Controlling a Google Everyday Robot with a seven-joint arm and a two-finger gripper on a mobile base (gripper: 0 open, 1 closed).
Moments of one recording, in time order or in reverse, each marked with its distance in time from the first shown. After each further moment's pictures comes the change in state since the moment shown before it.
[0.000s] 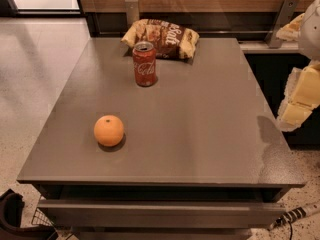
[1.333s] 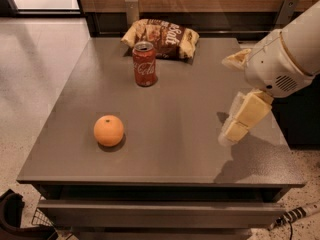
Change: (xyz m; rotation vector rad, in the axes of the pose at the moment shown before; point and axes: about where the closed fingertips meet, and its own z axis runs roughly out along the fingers) arm -0.068 0.028 0.068 -0.138 -0.341 -0.017
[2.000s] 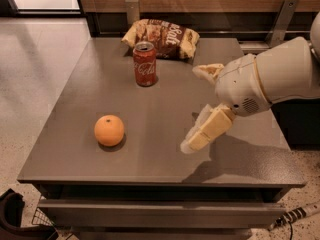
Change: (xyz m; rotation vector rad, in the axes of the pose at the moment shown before) arm -0.051 0.018 0.050 -0.017 -0.319 0.006
